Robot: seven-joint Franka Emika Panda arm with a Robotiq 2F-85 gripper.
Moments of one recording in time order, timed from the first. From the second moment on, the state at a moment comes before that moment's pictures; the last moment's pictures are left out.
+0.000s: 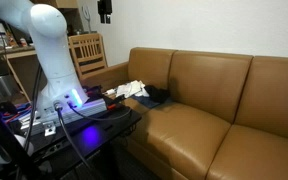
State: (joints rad) arm 0.01 -0.79 0.03 -2.61 0.10 1.73 0.23
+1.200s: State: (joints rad) arm 0.08 -0.33 0.18 -2.60 0.15 2.05 0.28
